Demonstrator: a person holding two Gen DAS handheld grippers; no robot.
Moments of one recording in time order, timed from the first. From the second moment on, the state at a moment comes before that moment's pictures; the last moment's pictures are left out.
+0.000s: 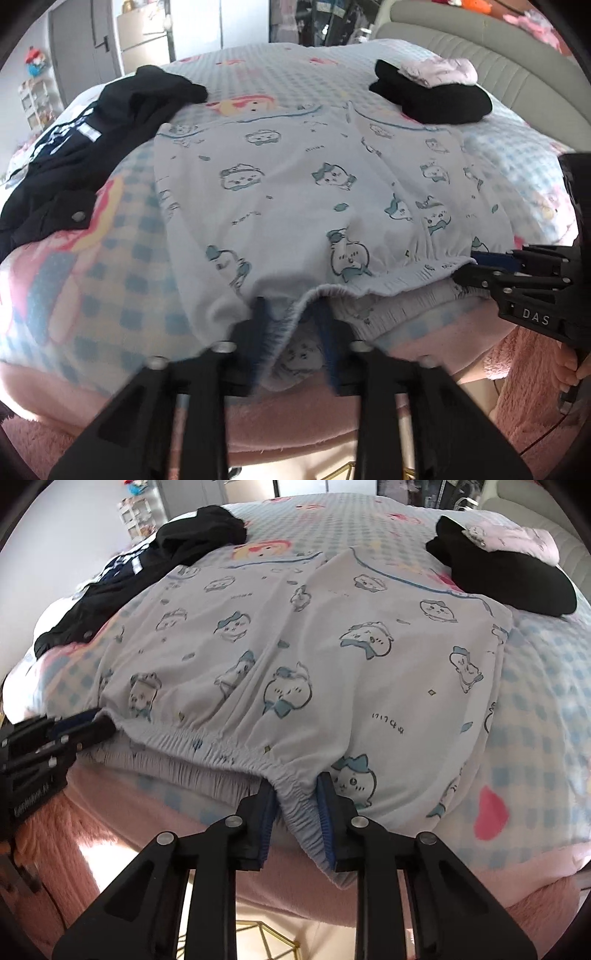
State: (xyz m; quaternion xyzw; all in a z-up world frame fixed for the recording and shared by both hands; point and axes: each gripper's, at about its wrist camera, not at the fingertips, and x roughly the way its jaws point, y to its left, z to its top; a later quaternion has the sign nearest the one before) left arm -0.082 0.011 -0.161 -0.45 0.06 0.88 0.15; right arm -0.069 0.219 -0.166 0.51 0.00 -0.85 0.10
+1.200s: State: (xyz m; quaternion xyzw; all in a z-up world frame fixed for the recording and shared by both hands) left arm -0.057 -0.041 -0.139 -0.46 -0.10 0.87 0.15; right arm -0.046 0.228 -0.163 0.54 -0.01 -0.83 0.10
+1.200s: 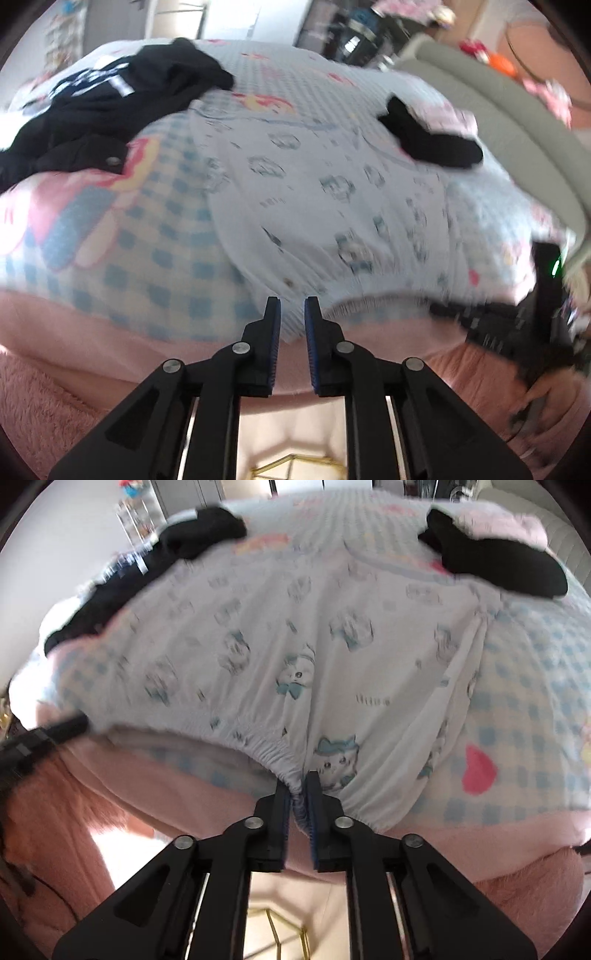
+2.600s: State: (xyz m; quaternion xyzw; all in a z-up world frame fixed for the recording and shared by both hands) left arm -0.072 -0.009 -0.173 -0.53 -0.05 0.84 0.13; right arm -0.031 0.311 -0.161 0.53 -0.10 -0.84 0.01
